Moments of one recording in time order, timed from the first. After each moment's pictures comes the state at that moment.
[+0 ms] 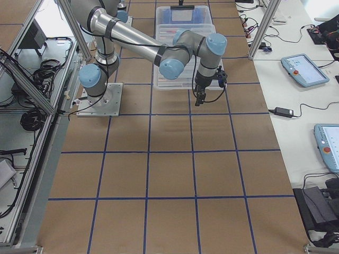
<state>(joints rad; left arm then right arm) -1.09 -1.85 -1.92 -0.99 1.51 0.65 1.10 -1.30 1.51 -1.70 -1.69 -0.42</state>
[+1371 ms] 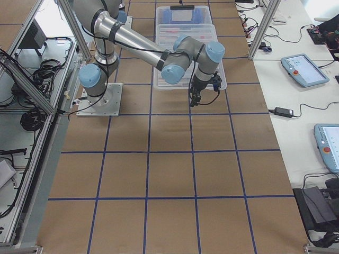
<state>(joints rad) -1.18 -1.69 -1.69 -1.41 1.56 0.48 1.14 -1.29 1.57 -1.69 -1.68 -0.40</state>
